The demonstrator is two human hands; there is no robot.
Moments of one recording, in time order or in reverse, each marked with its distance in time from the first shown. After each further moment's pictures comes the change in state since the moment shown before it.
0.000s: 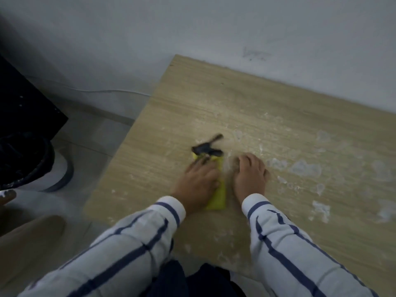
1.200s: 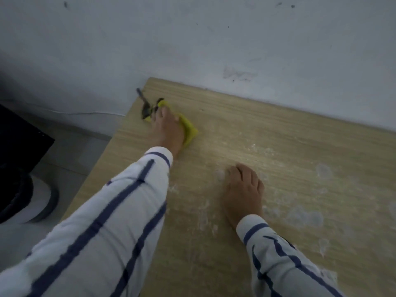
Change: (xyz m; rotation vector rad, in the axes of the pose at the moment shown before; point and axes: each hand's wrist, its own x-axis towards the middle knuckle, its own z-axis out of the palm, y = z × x) left_hand 0.227 -0.111 -0.031 -0.116 0.343 -0.843; right_hand 0.096 0.018 -0.008 -0.005 0.010 -0.058
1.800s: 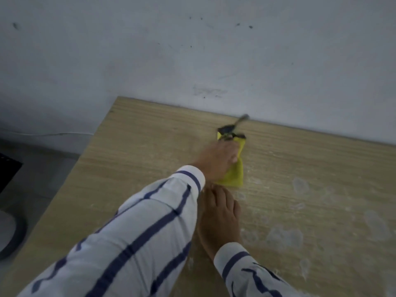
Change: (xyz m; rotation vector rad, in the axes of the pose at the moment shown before) left_hand -0.047 0.116 0.079 -0.090 -0.524 0.948; right_hand 0.004 0.001 0.005 -0.089 0.019 0.004
